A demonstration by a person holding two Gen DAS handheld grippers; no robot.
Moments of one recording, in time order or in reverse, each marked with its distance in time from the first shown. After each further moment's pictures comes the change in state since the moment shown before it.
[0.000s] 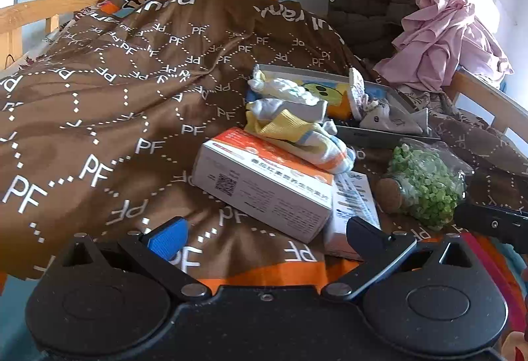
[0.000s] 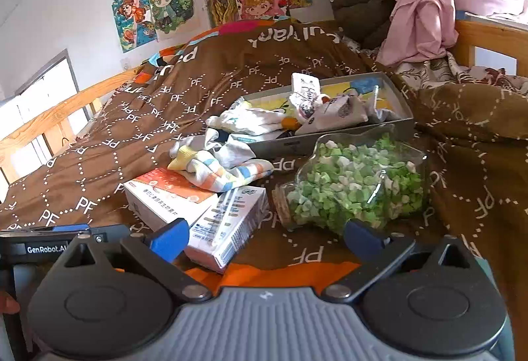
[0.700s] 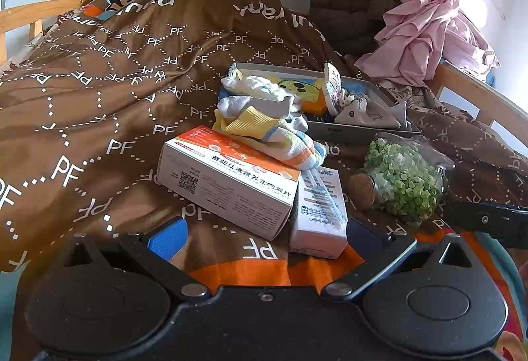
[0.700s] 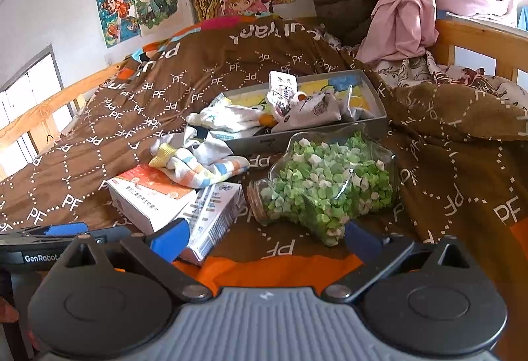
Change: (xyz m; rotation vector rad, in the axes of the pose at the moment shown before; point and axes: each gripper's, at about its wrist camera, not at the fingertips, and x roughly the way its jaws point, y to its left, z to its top) left arm 0.002 -0.029 -0.003 0.022 0.001 -0.043; right arm -0.015 -0.011 0.006 0.006 0.025 -0.068
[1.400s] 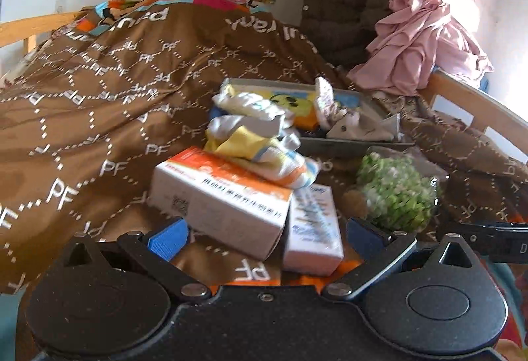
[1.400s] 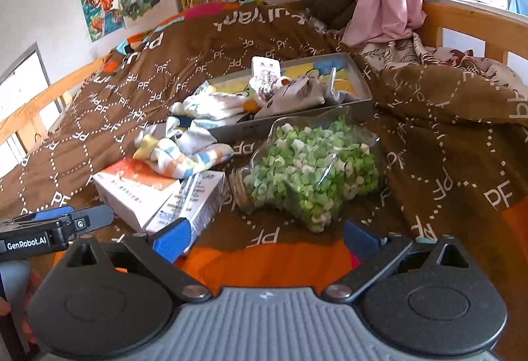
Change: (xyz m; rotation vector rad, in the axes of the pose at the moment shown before) left arm -0.003 -0.003 0.008 0.021 -0.040 -0.011; right arm 0.006 -0.008 -0.002 0.034 0.064 -0.039
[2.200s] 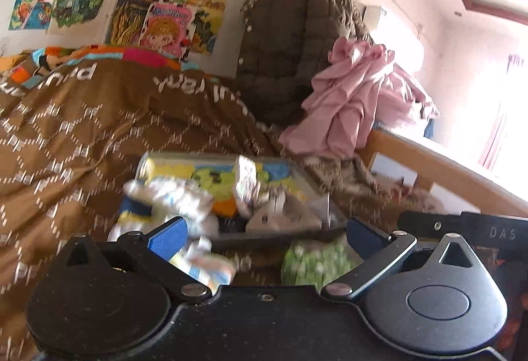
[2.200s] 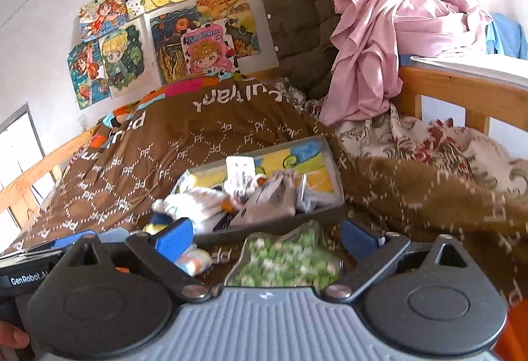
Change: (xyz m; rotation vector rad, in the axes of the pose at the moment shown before) left arm 0.024 -0.050 0.070 0.047 -0.169 -0.225; right arm -0.016 -0.033 0.073 0.073 -0.222 -0.026
